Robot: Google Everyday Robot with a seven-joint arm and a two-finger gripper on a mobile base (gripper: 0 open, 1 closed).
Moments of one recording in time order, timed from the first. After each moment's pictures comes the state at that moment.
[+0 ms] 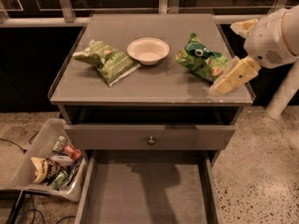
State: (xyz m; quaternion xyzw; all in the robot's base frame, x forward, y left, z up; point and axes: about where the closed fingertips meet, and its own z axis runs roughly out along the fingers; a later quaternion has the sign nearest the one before) arm 0.534 -0.188 0.966 -0.53 0.74 0.03 0.40
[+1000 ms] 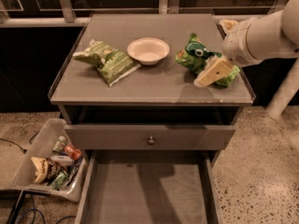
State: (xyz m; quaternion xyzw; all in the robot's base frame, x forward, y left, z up) arm 0.608 -0.184 0.937 -0.52 0.73 -0.05 0.44
